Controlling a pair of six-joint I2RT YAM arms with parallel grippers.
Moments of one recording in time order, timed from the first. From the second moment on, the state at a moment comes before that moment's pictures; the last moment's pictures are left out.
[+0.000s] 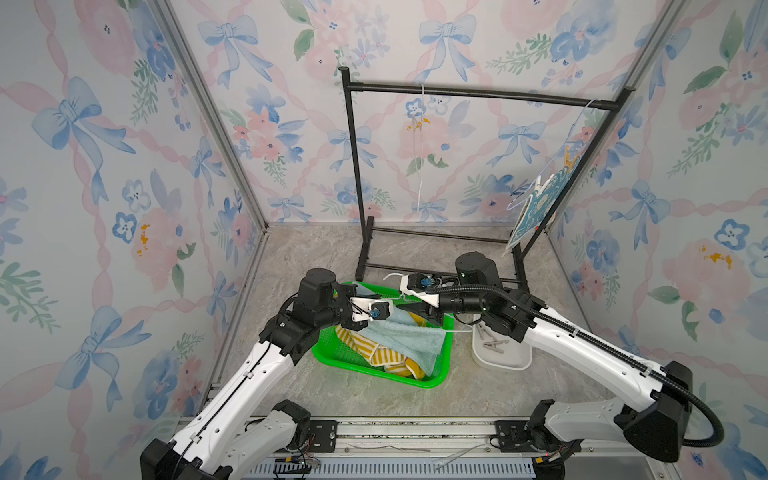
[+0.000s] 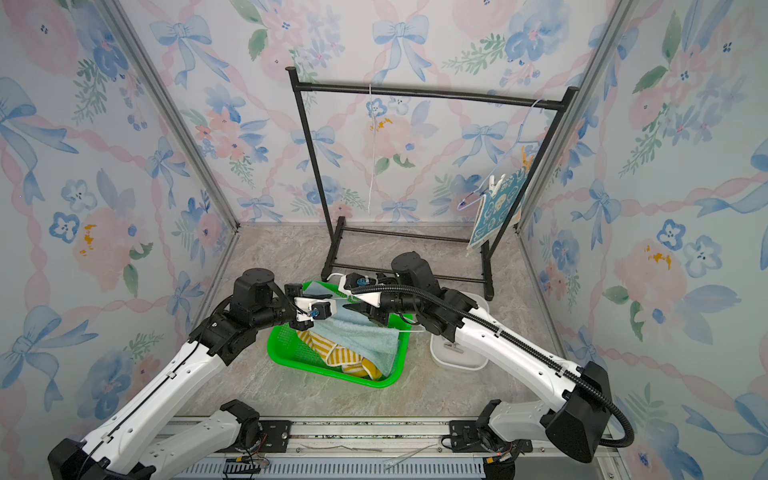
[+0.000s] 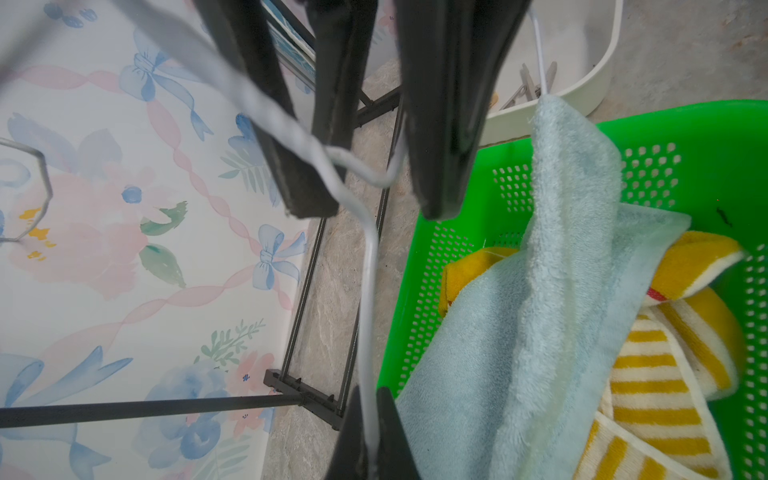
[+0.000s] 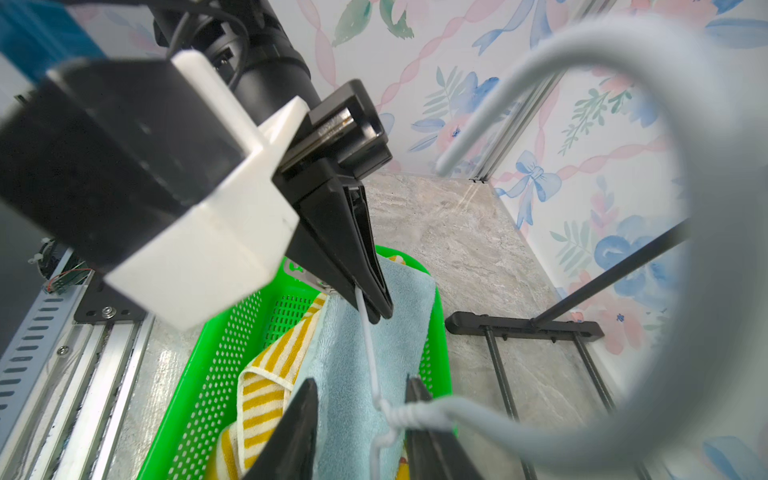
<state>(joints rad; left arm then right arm) -0.47 0.96 0.88 -0.42 0.40 1.09 0.83 1.31 1.18 -0.30 -0.43 -0.50</state>
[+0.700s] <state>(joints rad) -0.47 0.81 0.88 -0.44 0.35 1.06 0.85 1.31 1.21 -0.36 -0.37 -0.57</state>
